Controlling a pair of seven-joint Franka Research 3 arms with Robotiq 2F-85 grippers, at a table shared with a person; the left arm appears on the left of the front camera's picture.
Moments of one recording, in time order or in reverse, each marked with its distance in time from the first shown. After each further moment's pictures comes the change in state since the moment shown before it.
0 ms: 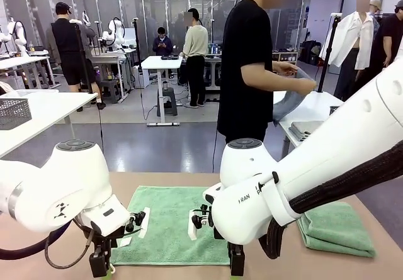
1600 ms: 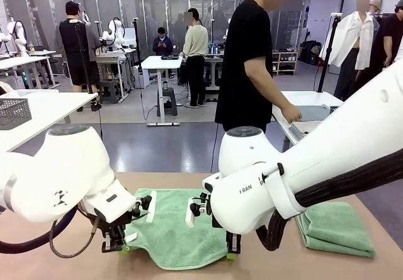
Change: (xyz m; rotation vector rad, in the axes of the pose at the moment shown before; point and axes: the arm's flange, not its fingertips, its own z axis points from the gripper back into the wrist) left arm 0.023 -0.009 0.053 0.061 -0.105 -0.002; right arm 0.005 0.002 0.039 -0.040 -0.006 -0.064
